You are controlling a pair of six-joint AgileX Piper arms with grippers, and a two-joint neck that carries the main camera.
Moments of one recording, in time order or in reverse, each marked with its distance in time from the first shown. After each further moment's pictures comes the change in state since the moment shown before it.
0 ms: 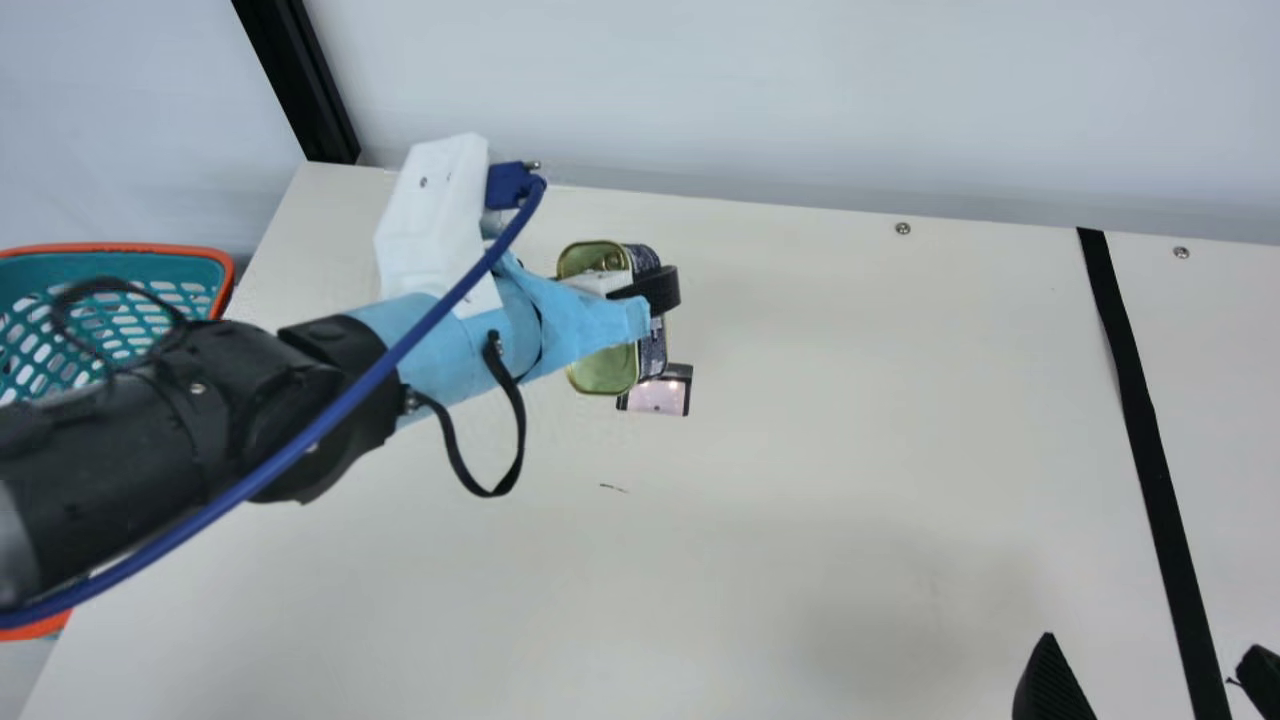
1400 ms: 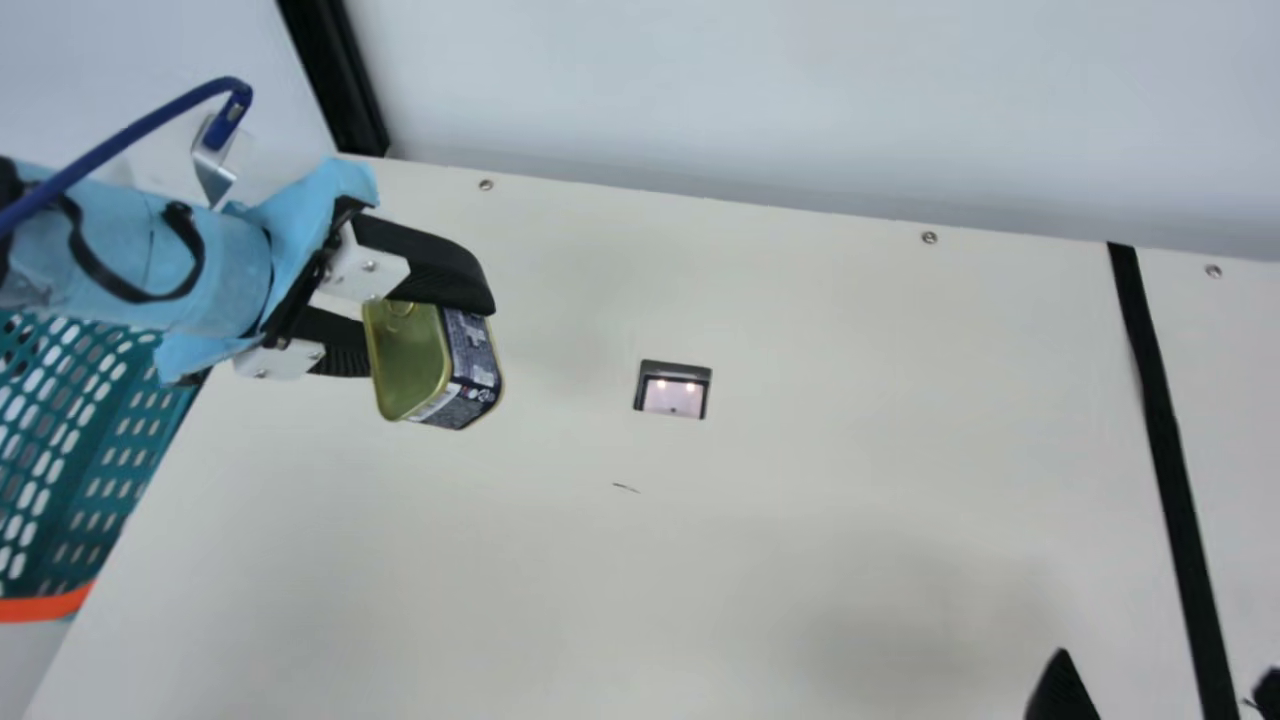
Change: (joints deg) left arm 27.8 -10.7 -9.0 -25.5 52.2 8.4; right arm 0.0 0.0 0.0 0.0 0.0 0.0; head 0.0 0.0
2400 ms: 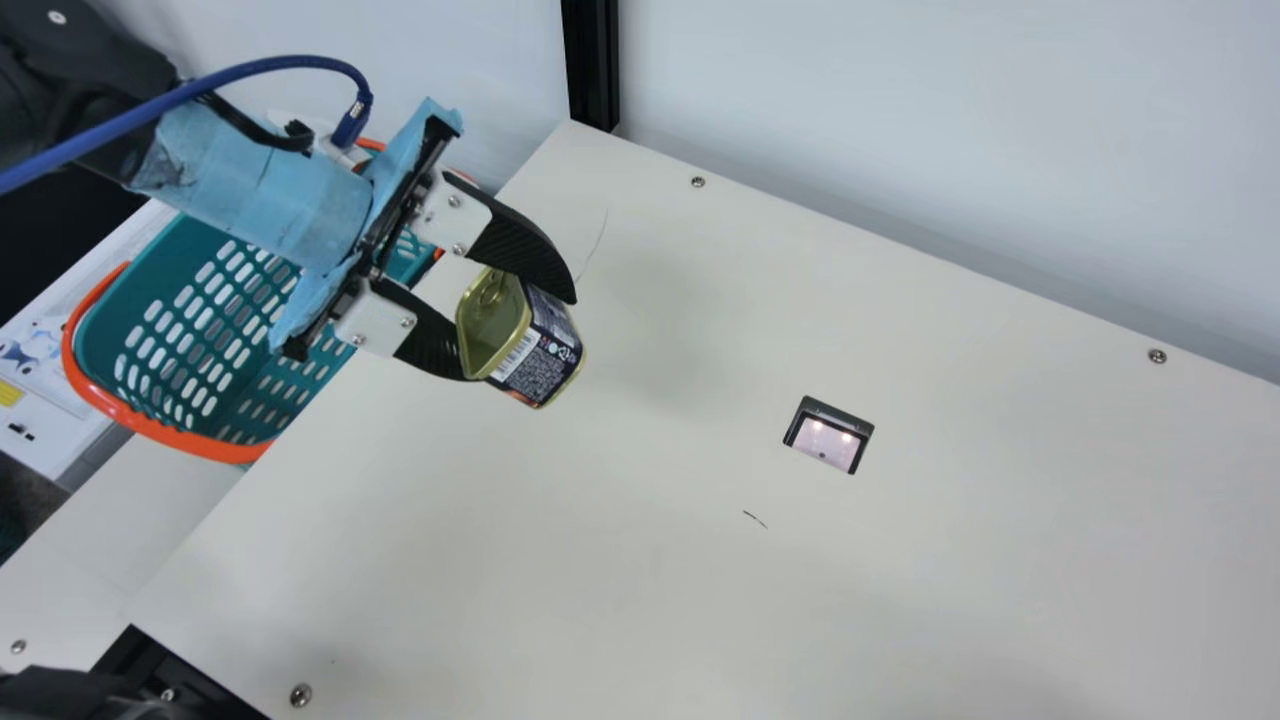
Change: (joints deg) left arm 23.1 1.2 5.3 -11.1 17.4 -8.4; right arm 0.0 0.0 0.0 0.0 0.0 0.0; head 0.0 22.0
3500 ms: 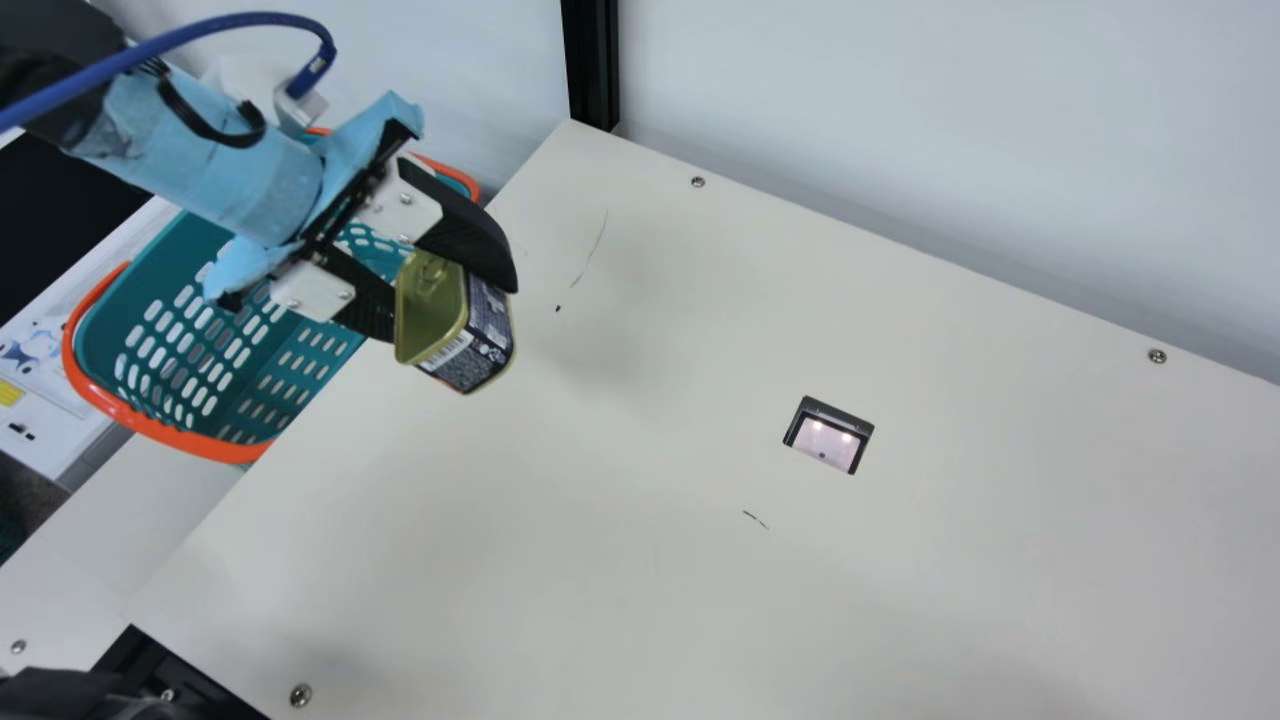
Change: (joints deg) left arm 2.0 -1.1 -2.8 8.9 0.2 7.3; right arm 0.0 0.0 0.0 0.0 0.0 0.0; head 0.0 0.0
